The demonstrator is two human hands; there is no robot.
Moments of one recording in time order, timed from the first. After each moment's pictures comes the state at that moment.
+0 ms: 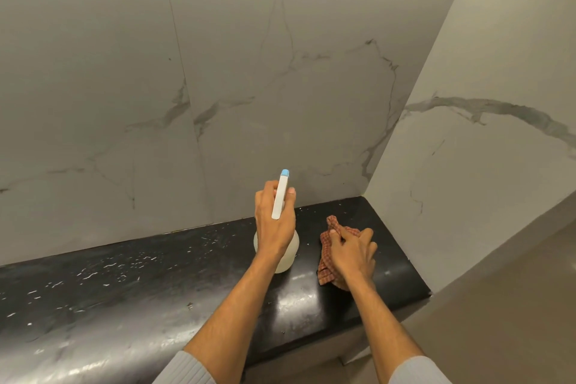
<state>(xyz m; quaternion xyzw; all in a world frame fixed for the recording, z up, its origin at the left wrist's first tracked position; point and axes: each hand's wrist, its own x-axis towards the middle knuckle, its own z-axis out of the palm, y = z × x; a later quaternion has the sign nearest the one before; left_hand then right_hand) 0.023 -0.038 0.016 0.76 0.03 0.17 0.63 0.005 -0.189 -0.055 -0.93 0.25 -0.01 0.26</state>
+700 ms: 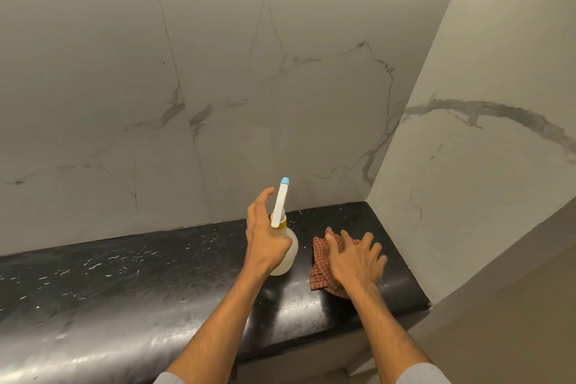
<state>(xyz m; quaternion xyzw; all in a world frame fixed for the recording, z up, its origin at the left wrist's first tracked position) 0.004 -0.031 -0.017 0.81 0.03 0.09 0.58 0.000 -0.212 -0.057 -0.98 0.18 0.06 0.08</state>
